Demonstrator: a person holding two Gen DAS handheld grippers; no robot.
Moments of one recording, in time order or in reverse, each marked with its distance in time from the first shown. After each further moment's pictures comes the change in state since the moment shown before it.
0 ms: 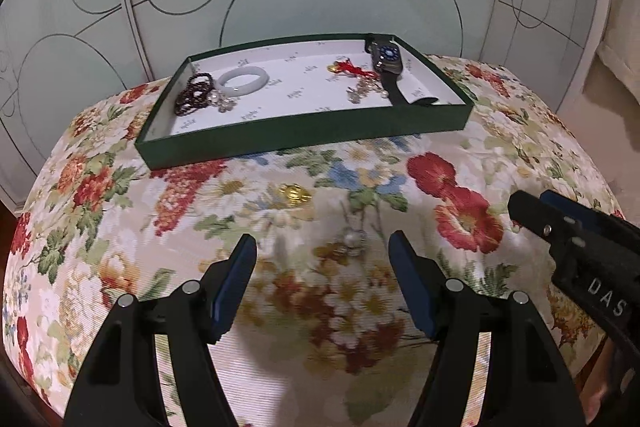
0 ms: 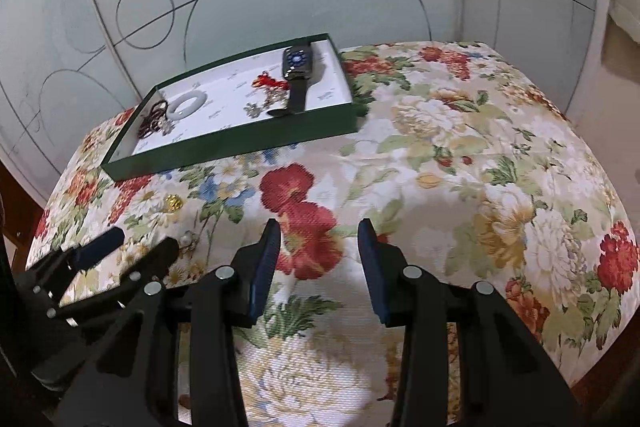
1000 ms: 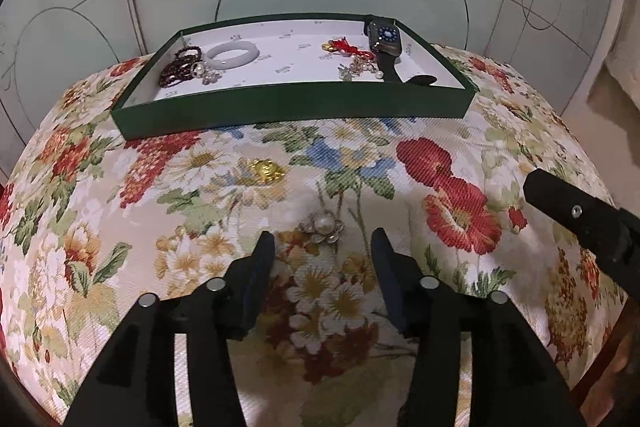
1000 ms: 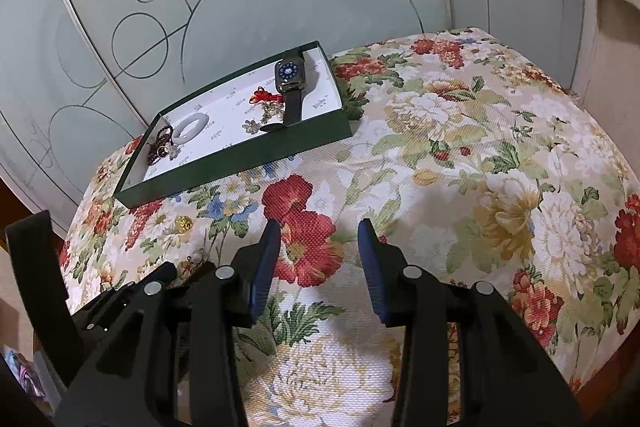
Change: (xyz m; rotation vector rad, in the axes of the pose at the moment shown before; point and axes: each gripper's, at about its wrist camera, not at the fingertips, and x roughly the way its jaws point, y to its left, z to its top) left arm 0.021 -0.009 -0.006 -0.061 0.030 -0.011; right arm -0.002 -0.016 0.000 0.105 -0.020 0.073
